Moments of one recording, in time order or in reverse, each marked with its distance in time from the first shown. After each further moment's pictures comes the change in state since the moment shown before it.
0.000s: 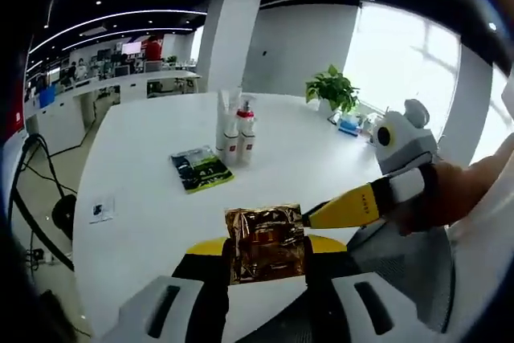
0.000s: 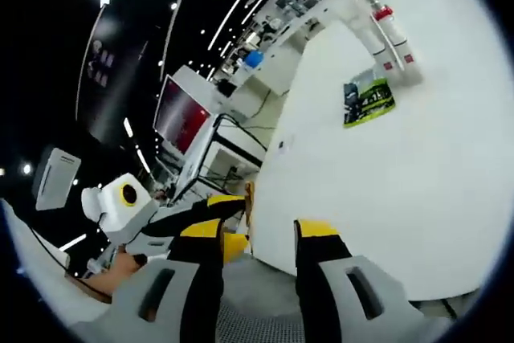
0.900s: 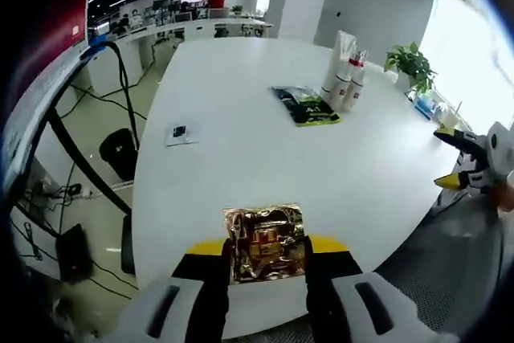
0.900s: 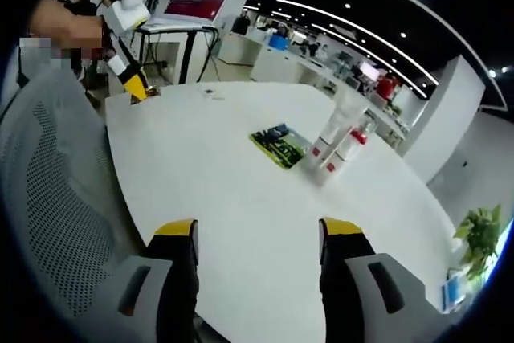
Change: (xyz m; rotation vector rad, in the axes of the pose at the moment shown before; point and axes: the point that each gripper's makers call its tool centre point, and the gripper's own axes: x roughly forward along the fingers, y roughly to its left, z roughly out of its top) left arm -0.023 0.133 -0.057 -0.217 0.206 0.313; right arm -0.078 -0.104 0.039 -1.124 0.129 -0.552
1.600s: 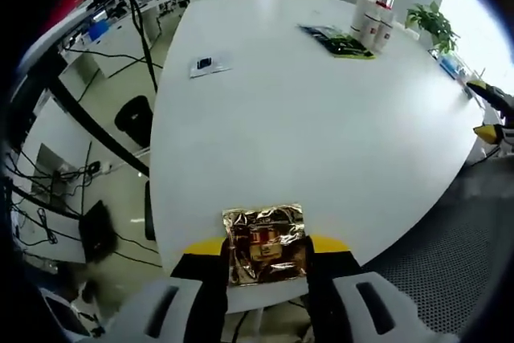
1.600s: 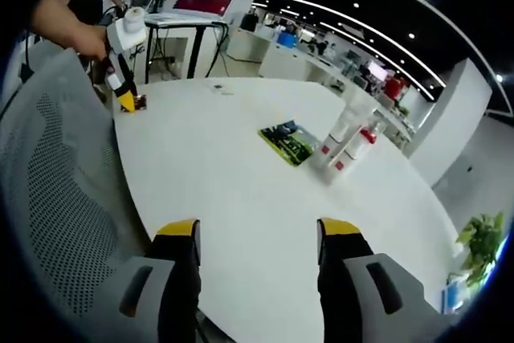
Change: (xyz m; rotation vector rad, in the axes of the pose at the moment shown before) left arm 0.013 0.065 -0.080 0.006 0.258 0.148; right arm 0.003 0.009 -0.011 -0.035 0.028 0.034
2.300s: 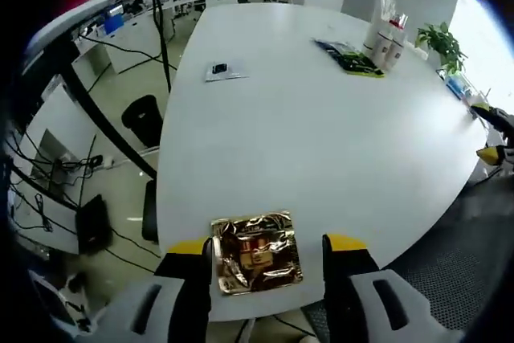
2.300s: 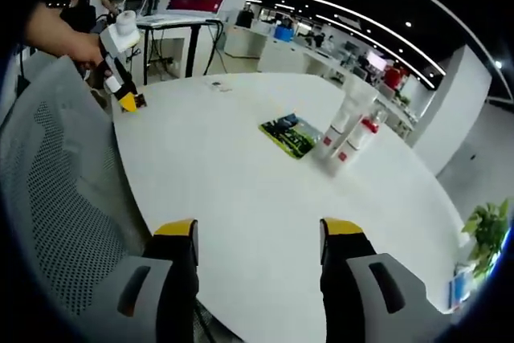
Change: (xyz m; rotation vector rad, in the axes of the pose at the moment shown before) left arm -0.001 0.006 0.007 -0.067 -0.054 0.022; right arm 0.001 0.006 -0.004 0.020 0.022 0.021
